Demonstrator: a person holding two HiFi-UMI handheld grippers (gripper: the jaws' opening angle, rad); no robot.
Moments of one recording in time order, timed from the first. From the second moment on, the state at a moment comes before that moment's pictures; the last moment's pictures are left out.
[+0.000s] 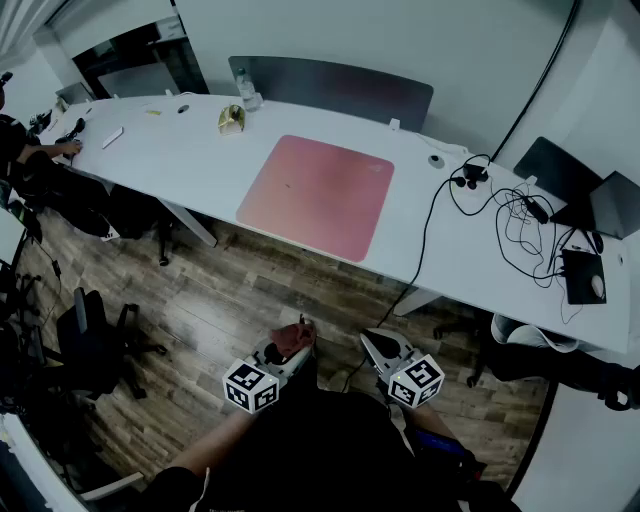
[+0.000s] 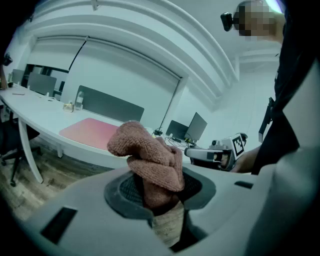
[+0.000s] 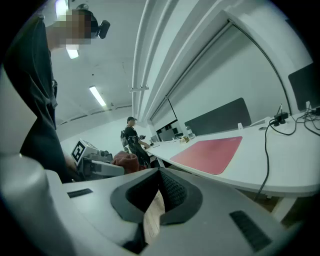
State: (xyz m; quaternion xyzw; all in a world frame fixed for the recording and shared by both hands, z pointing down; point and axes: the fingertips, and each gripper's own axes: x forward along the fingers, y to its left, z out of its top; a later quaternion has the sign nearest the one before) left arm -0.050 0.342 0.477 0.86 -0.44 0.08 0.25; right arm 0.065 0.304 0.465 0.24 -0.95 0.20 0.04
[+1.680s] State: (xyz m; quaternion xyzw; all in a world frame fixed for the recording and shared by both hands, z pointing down) left arm -0.004 0.237 0.486 0.89 -0.35 0.13 0.24; right arm 0.118 0.228 0.466 0.35 -0.92 0.18 0.04
